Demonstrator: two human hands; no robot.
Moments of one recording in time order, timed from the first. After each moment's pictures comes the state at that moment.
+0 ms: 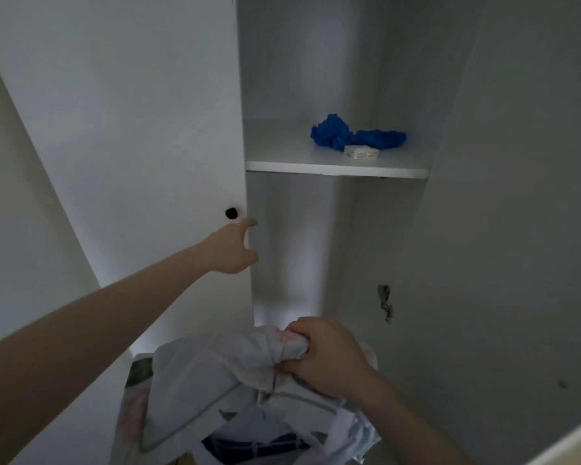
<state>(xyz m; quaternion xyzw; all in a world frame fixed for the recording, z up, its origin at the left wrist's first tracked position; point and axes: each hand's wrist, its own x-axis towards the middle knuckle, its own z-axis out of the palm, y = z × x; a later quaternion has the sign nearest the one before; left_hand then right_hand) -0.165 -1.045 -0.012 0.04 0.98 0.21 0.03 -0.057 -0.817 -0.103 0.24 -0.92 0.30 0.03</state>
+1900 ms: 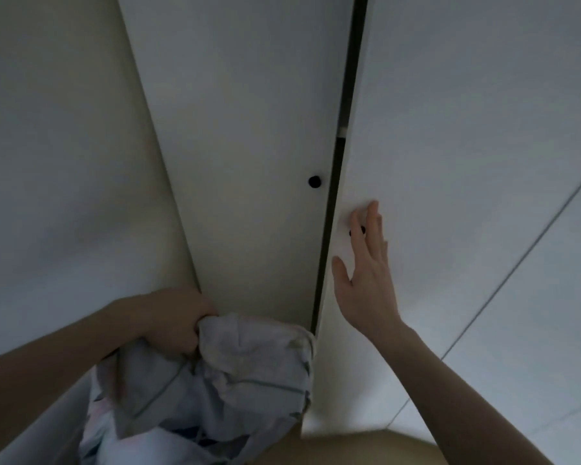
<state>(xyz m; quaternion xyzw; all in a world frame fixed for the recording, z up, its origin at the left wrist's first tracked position) 0.015 -1.173 -0.062 0.04 0.97 0.00 0.25 -0.101 -0.889 -0.093 0.24 -0.87 0.38 0.21</state>
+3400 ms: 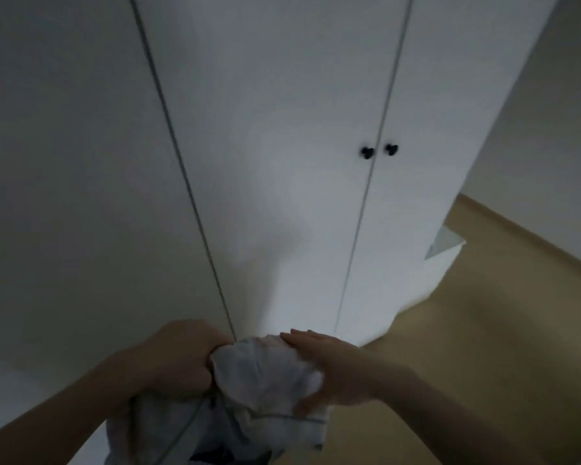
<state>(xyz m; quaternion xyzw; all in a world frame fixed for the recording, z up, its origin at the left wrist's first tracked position) -0.149 -0.718 -0.117 0.42 0.89 -0.01 0.17 -0.041 -0.453 -0.144 0.11 -0.94 0.27 -0.19</state>
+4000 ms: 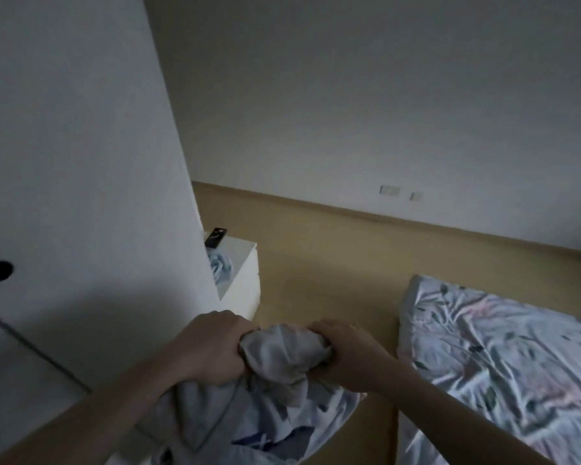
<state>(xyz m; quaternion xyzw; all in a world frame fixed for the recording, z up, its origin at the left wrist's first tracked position) -0.158 -0.184 -0.123 0.71 0.69 -0.01 0.14 0.083 -0.071 -0.176 -0.33 -0.91 0.24 0.03</state>
